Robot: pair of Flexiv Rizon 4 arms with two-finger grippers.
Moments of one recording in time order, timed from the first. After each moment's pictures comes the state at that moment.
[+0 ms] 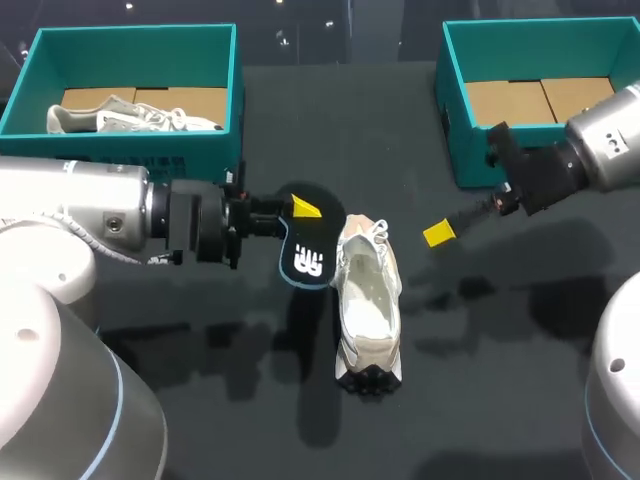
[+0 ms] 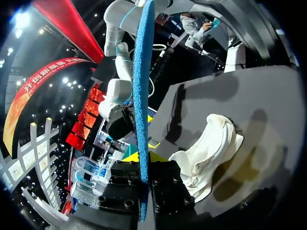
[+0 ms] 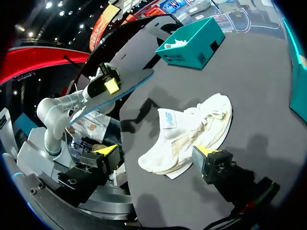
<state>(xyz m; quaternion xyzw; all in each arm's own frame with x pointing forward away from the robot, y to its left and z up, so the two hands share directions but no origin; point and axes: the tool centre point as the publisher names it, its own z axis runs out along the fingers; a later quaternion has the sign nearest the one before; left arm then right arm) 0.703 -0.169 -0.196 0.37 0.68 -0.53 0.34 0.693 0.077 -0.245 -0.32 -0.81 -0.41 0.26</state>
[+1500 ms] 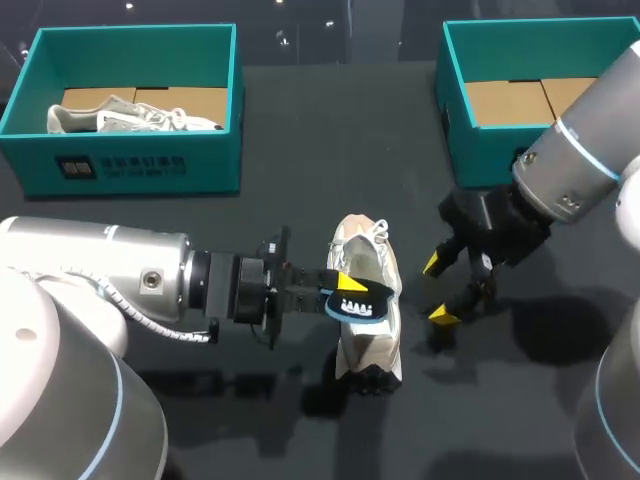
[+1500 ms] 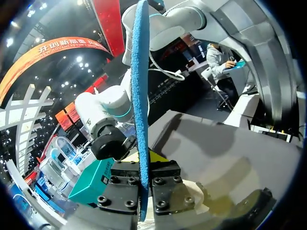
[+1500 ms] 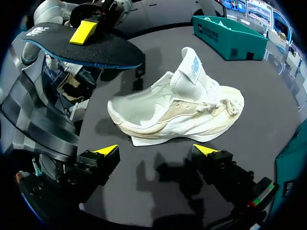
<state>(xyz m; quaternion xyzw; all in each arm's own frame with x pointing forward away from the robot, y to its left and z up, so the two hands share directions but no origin) 0.600 -0.222 -0.217 0.26 0.72 -0.61 0.21 0.658 0.069 -0.332 -0.07 -0.95 -0.28 0.10</state>
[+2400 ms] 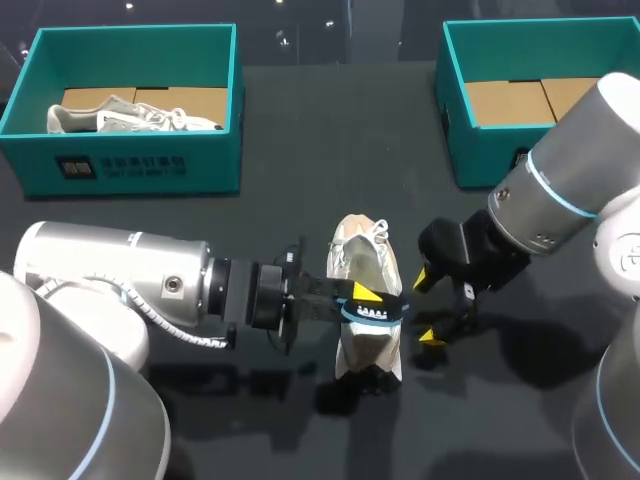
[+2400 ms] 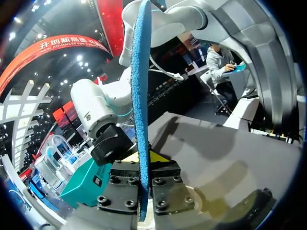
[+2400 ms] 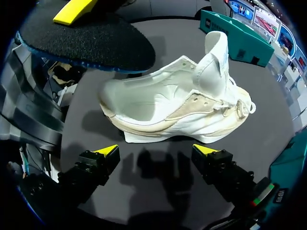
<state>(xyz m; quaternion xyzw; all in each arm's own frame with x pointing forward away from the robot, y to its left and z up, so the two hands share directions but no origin) 0.598 -0.240 -0.237 0.26 0.72 -0.62 0.18 0.652 0.079 -0.359 -0.04 -0.97 -0.24 0.04</state>
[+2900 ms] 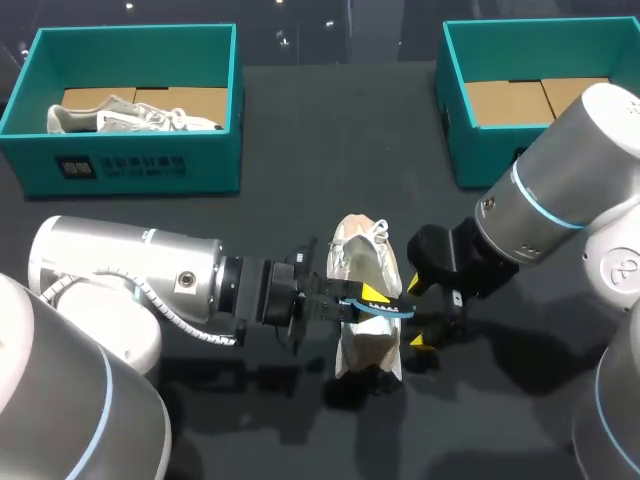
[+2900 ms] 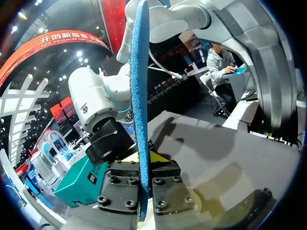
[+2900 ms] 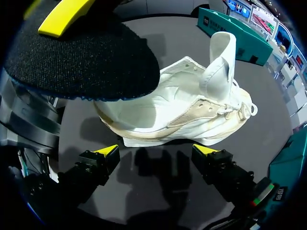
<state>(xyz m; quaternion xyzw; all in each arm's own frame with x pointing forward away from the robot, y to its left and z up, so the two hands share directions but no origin) 0.601 -0.249 -0.246 0.25 0.73 -0.62 0.16 0.650 0.088 -0.363 -0.05 -0.97 -0.23 0.03</state>
